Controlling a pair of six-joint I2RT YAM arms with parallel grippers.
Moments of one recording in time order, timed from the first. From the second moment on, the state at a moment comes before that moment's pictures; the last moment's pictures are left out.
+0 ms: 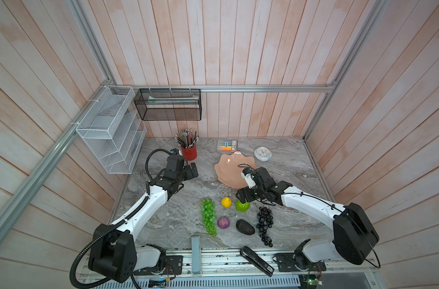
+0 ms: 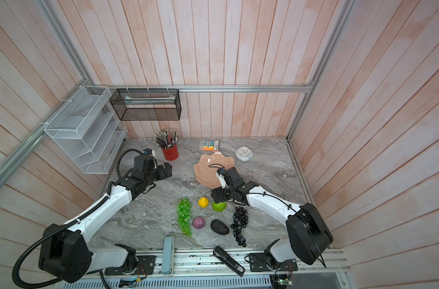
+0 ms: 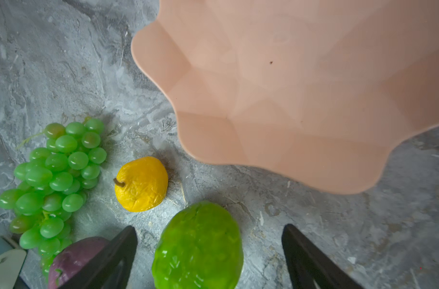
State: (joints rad) left arm -0.32 1.31 0.95 -0.31 -0.10 -0.44; right arm 0.66 1.46 0.88 -0.39 -0.13 0.24
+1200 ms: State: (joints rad) left arm -0.32 1.25 0.90 -0.30 -0.08 -0.48; right arm 0.70 1.53 0.84 -0.39 -0.12 0.23
